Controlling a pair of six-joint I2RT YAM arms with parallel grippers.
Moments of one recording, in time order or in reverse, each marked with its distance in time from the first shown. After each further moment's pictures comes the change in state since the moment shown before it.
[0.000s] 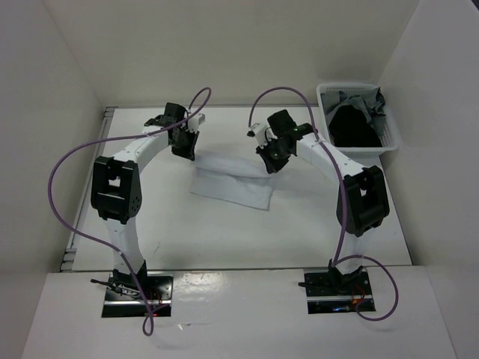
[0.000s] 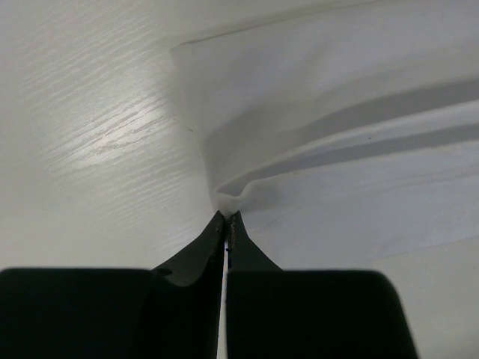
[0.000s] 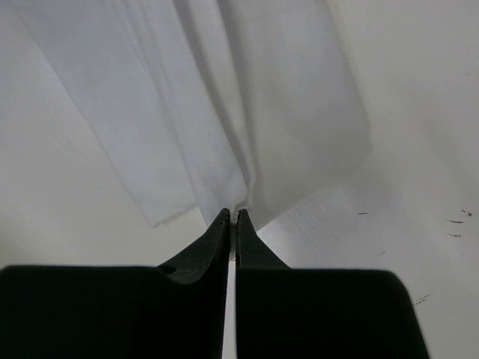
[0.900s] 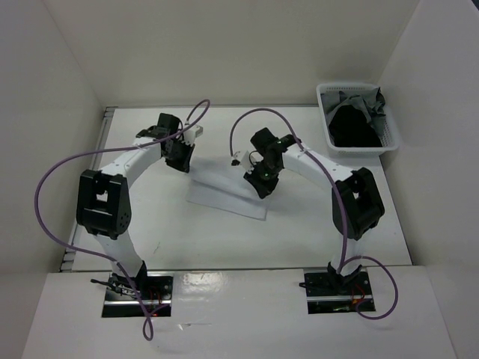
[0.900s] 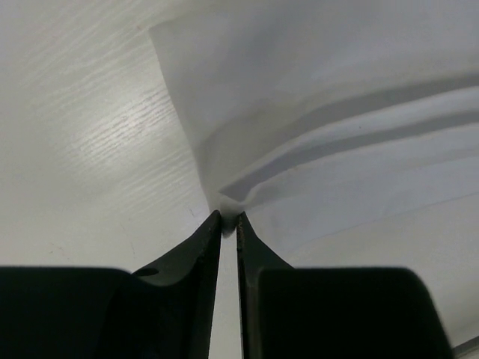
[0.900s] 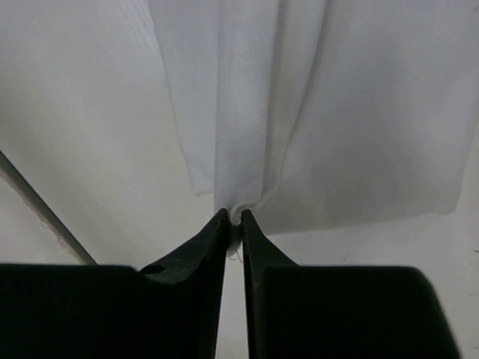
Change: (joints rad) left arm 0.000 -0.190 -0.224 -0.002 0.014 0.107; right arm 0.142 -0.002 -0.070 -0.153 -0.097 -0.135
